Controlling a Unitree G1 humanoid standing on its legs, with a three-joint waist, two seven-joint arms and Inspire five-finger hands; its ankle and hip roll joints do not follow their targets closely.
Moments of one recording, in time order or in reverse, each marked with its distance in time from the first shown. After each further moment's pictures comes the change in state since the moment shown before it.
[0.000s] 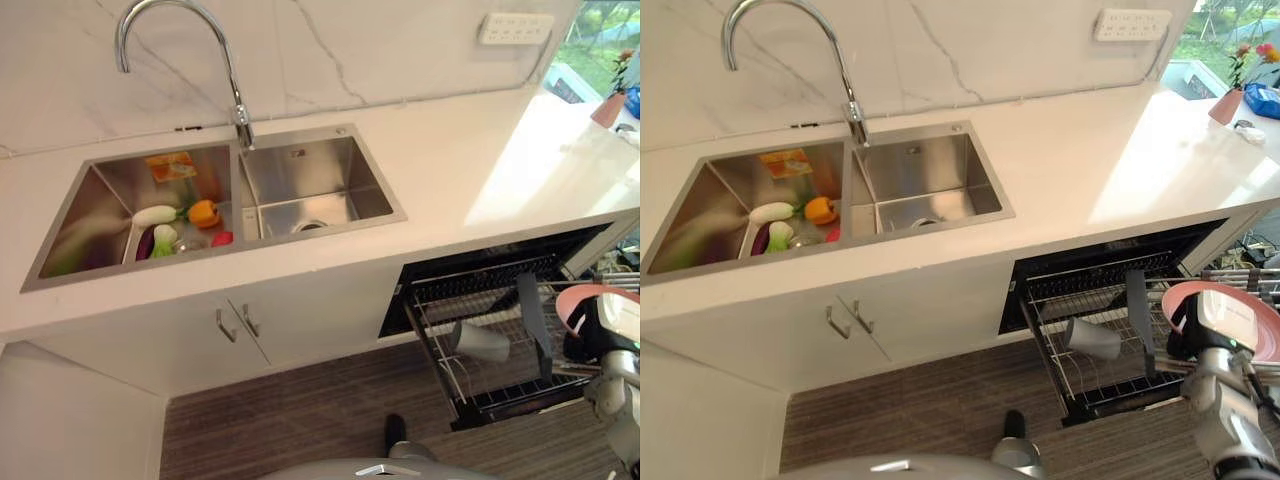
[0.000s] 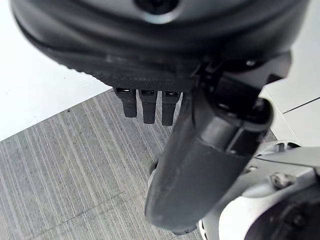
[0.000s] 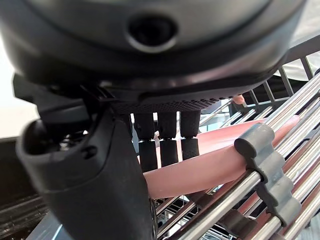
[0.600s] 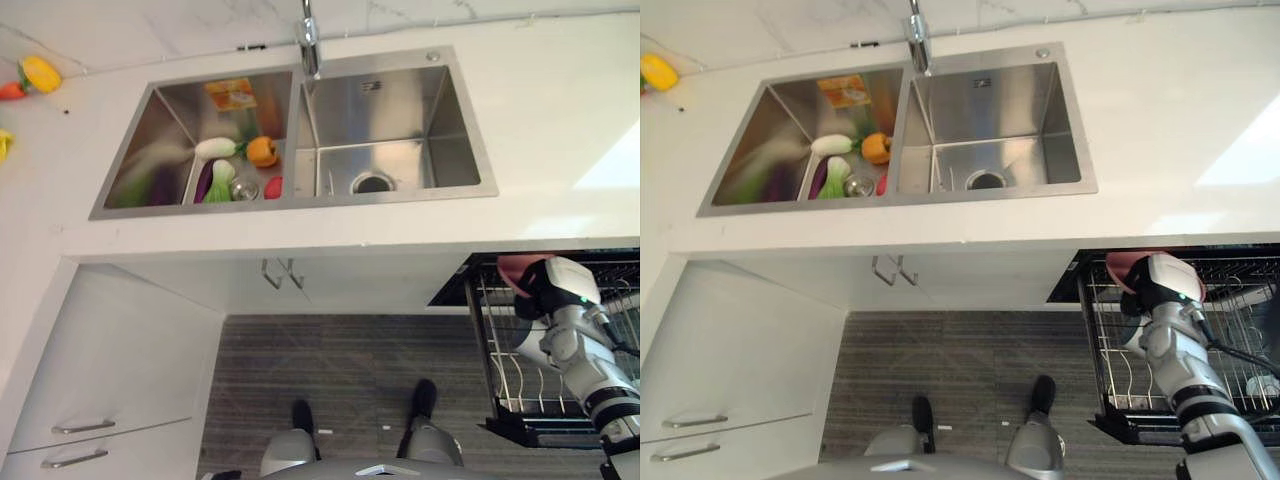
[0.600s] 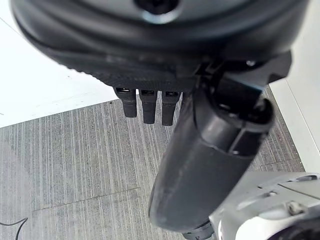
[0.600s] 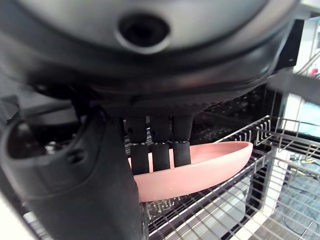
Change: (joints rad) left arm -0.053 -0.010 -0.050 -0.073 -0.087 -0.024 0.032; right arm -0.304 0.069 0.205 0.170 0.091 -0.045 -0.013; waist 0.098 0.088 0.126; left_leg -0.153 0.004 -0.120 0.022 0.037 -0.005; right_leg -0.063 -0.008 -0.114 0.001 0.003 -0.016
